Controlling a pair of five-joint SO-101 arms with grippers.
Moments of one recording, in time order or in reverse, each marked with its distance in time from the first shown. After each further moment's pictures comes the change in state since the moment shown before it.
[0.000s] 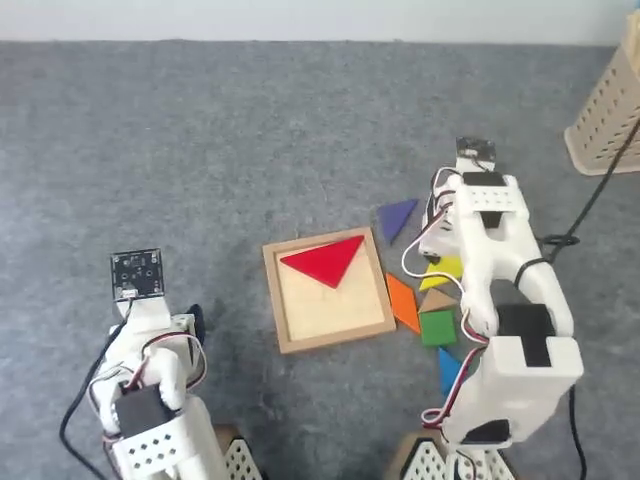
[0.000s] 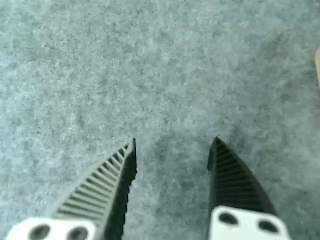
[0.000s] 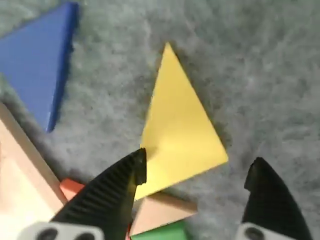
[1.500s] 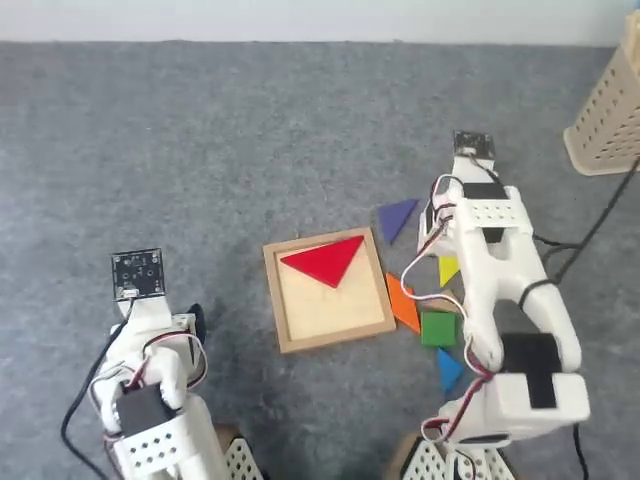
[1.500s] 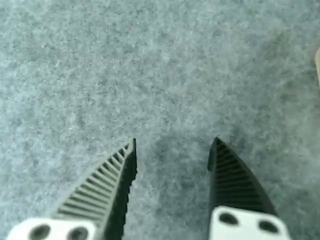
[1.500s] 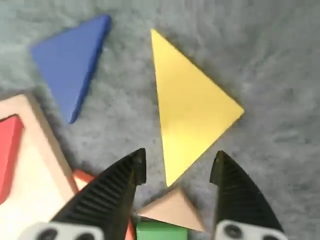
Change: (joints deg) left arm 0.0 0.0 0.0 0.0 0.0; right arm -0.5 -11.5 7.6 -4.3 2.7
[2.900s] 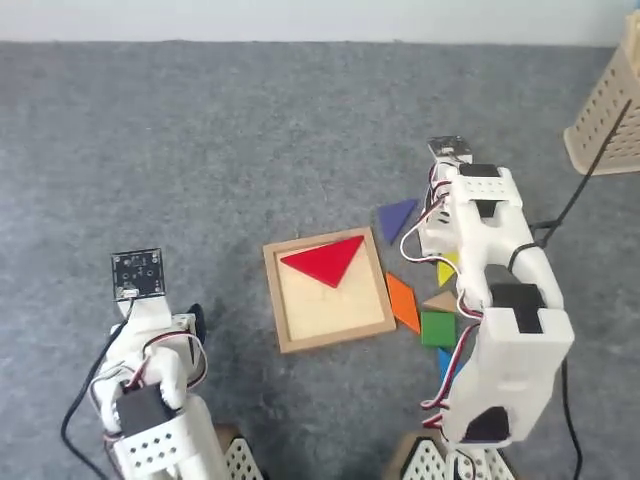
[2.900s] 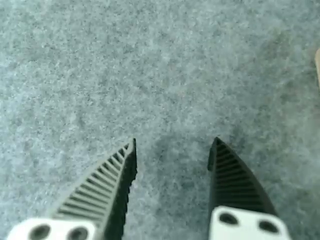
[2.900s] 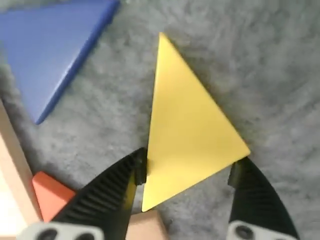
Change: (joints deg) left arm 0.0 0.0 0.0 0.0 0.0; right arm 1.1 20.6 -15.8 6.5 16.9
